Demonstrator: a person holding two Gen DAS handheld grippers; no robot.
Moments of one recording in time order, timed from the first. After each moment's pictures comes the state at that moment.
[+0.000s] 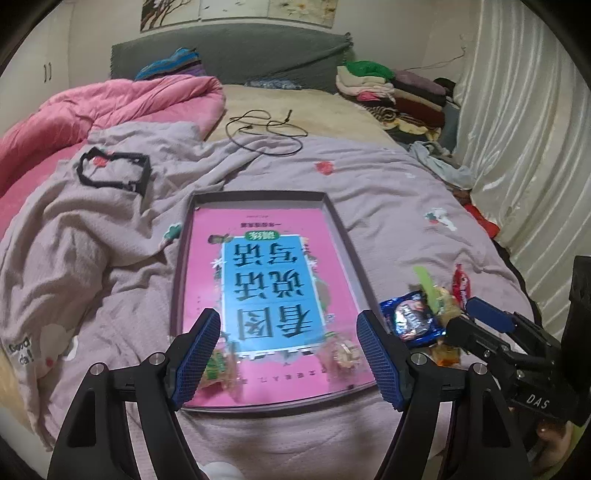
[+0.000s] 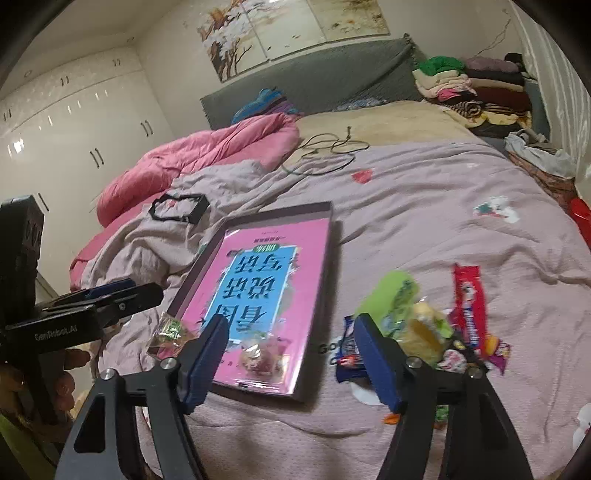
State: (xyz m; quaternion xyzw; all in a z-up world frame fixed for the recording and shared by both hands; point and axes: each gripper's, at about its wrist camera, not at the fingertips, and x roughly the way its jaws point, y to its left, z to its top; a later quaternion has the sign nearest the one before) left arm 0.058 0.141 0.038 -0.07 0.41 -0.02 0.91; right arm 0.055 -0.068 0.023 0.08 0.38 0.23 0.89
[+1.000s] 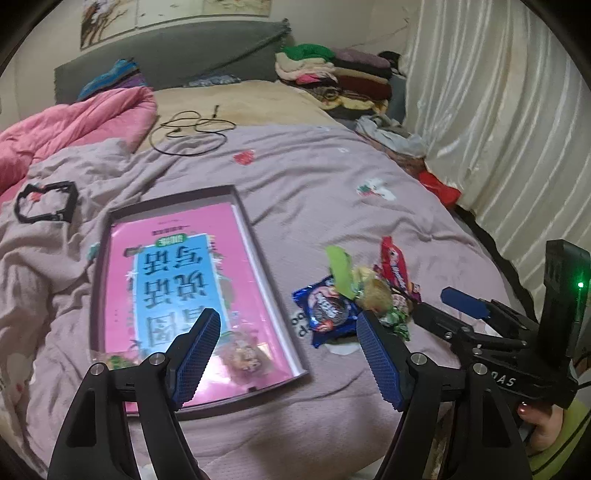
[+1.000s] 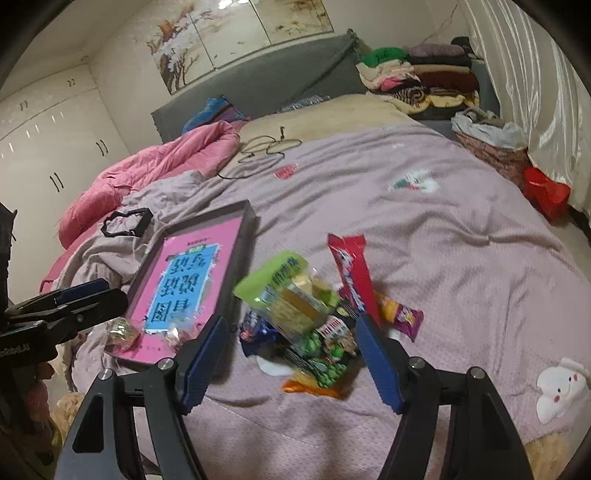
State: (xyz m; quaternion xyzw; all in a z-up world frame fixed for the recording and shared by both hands) left arm 0.066 0.047 0.037 -0.02 0.43 -0.12 0.89; right arm 0.045 -0.154 0.003 0.10 0.40 0.15 0.90
